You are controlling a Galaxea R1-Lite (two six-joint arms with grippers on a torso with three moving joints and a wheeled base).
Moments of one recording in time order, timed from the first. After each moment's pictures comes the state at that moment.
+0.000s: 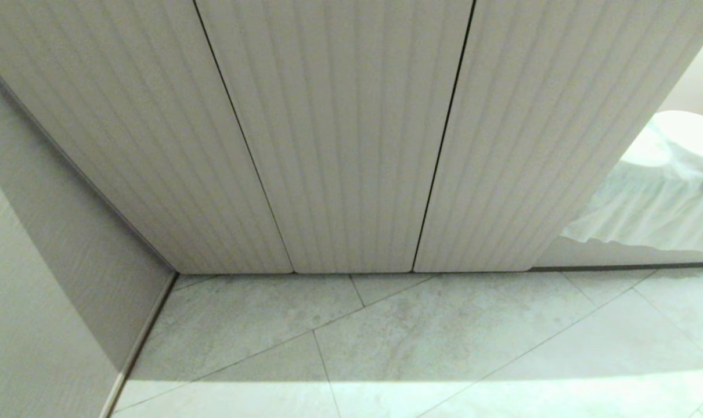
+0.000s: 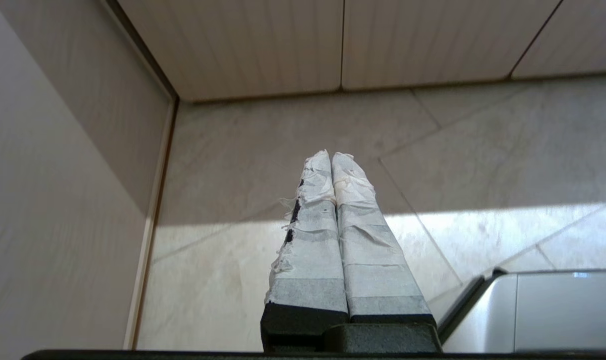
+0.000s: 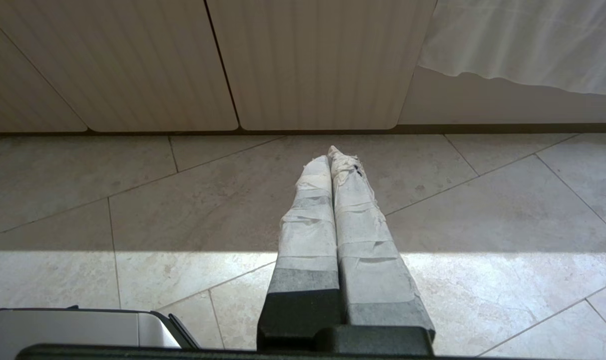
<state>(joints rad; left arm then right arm) 0.01 0.16 0.00 -0.01 -0.01 0.06 0.00 0.00 0.00 0.00 -0.01 0.01</state>
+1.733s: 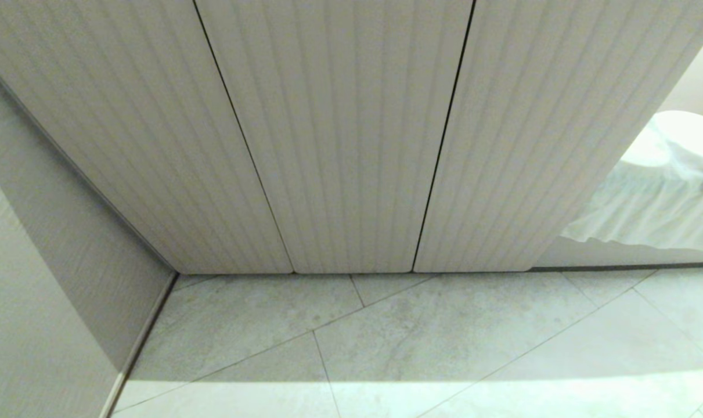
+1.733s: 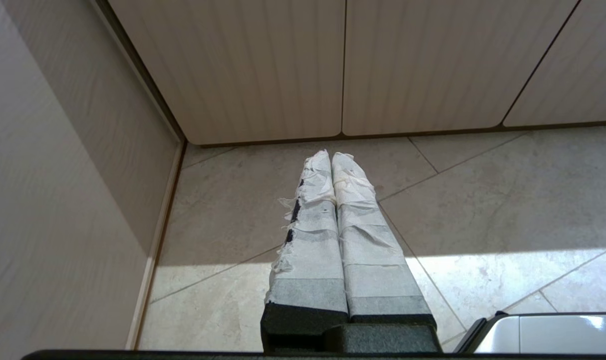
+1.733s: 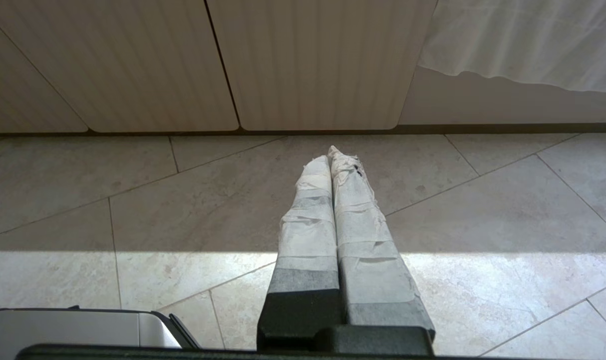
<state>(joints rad) 0.00 0.00 0.00 0.00 -0.01 0.05 0.00 0.00 0.00 0.00 -0.01 0.01</state>
